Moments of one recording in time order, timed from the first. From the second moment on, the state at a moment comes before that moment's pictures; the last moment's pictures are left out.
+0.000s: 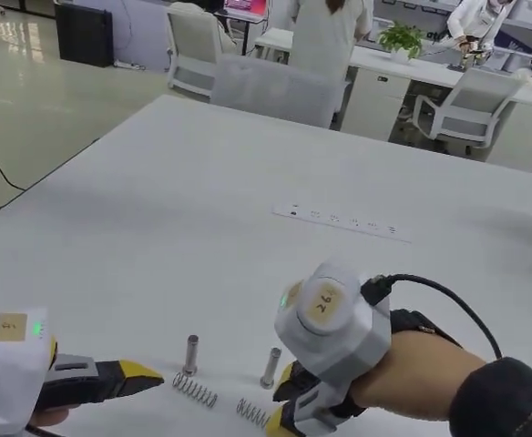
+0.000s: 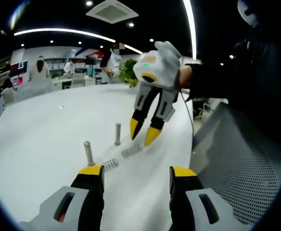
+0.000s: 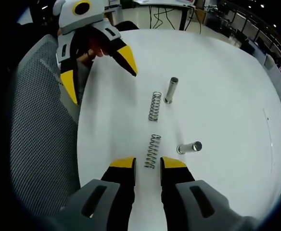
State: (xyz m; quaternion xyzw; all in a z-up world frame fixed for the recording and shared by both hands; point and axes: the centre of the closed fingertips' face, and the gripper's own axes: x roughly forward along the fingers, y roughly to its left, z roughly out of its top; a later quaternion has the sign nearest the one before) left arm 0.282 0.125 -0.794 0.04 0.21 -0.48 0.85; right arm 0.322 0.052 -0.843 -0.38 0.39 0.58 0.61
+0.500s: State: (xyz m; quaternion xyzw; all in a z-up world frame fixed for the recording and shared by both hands) left arm 0.283 0.126 -0.795 0.04 0.21 -0.47 0.85; right arm 0.329 0.048 -0.863 -0.38 0.42 0.55 0.61
